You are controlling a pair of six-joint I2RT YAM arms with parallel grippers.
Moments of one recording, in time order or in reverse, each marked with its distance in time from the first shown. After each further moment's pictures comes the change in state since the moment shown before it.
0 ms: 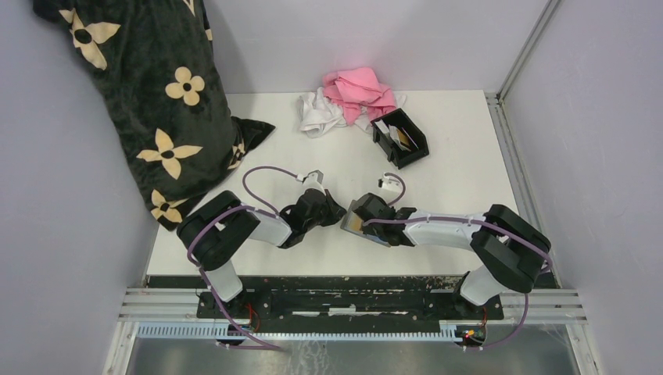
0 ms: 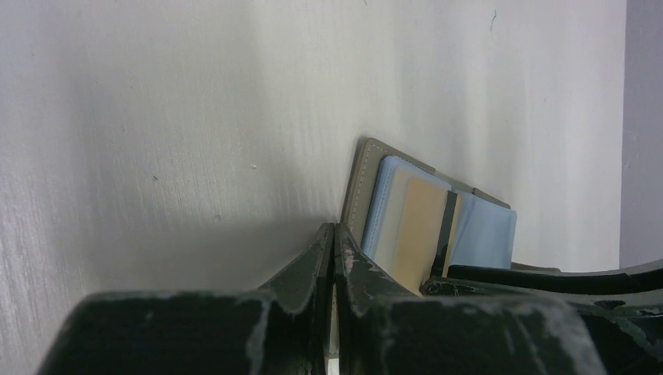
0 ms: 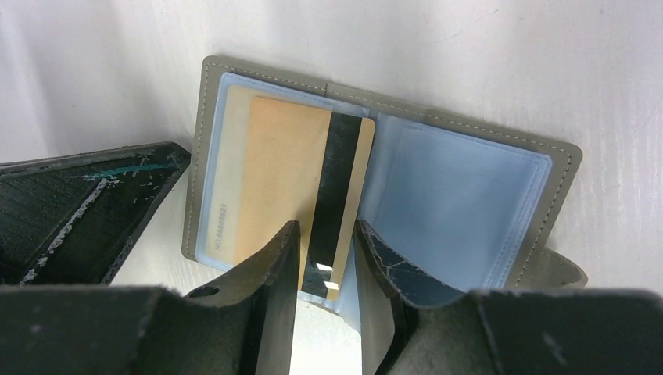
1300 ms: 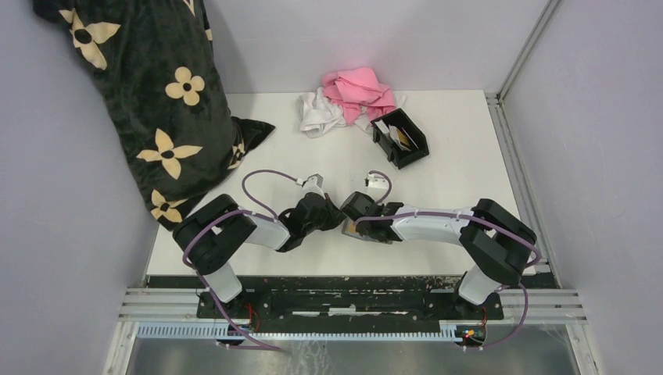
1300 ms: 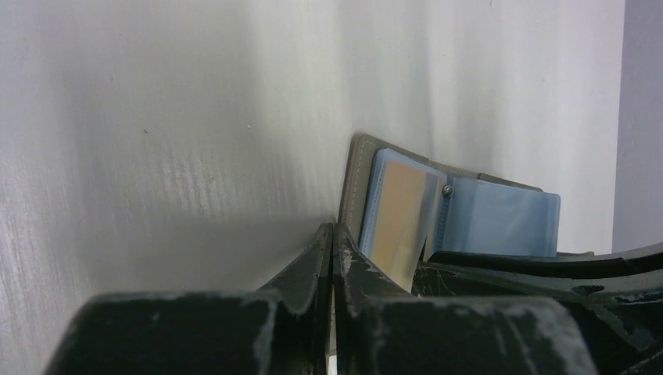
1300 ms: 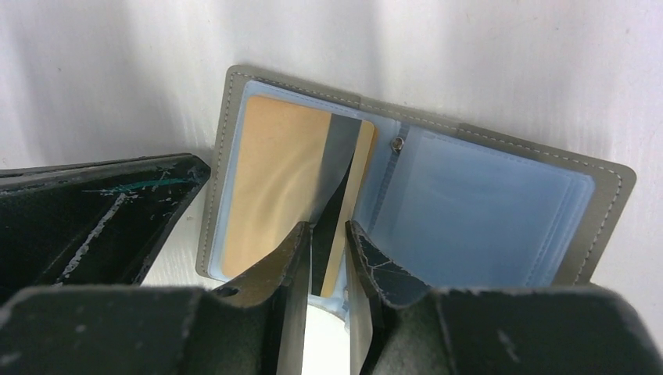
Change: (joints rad) left arm -0.027 -0.036 -0.034 -0.011 -0.007 -0.029; right arm 0.039 0.085 0.133 -0.138 0.021 -0.060
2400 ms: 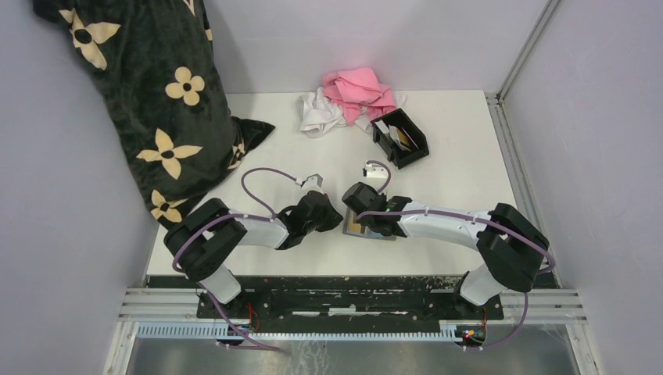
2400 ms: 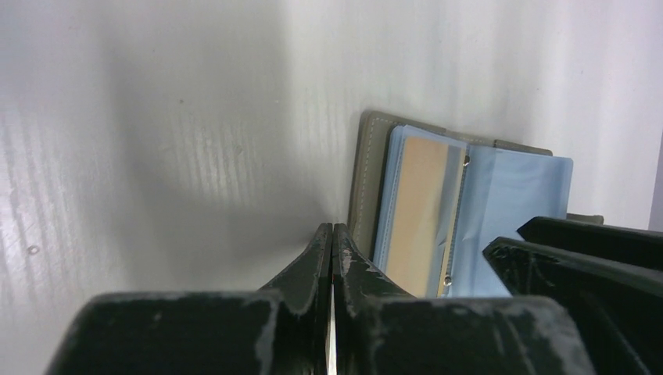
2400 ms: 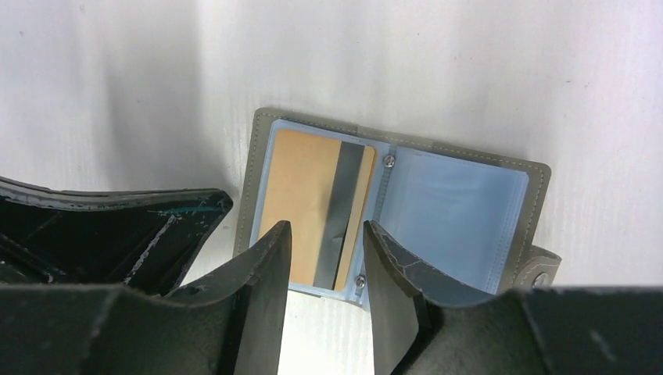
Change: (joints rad) left arm -0.007 -0.062 0.044 -0.186 -0.048 0.000; right arm -0.018 -0.062 0.061 -0.030 0.032 -0.147
